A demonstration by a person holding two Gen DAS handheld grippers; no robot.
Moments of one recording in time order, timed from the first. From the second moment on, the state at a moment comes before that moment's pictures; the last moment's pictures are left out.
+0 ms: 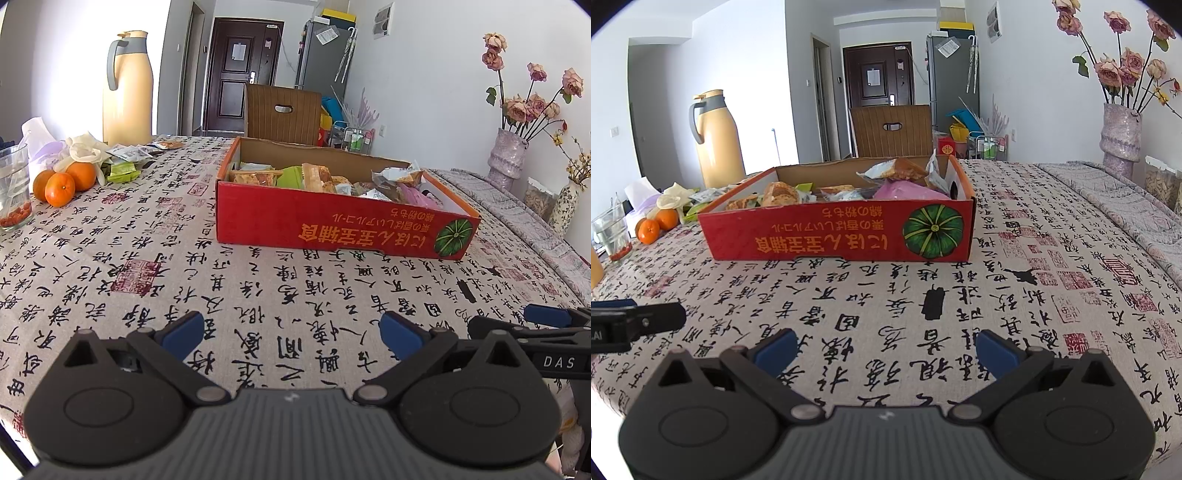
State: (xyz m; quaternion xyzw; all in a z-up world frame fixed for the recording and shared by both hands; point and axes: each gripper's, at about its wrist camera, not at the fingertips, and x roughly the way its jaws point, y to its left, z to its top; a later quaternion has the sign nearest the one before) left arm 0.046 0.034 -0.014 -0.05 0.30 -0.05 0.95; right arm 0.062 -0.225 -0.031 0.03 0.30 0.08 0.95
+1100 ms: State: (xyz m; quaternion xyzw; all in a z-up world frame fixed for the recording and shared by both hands) left arm 0.044 0.031 -0.013 -0.05 0.29 -0.05 0.95; right arm 0.061 -0.225 -0.032 0.03 0.30 0.08 0.95
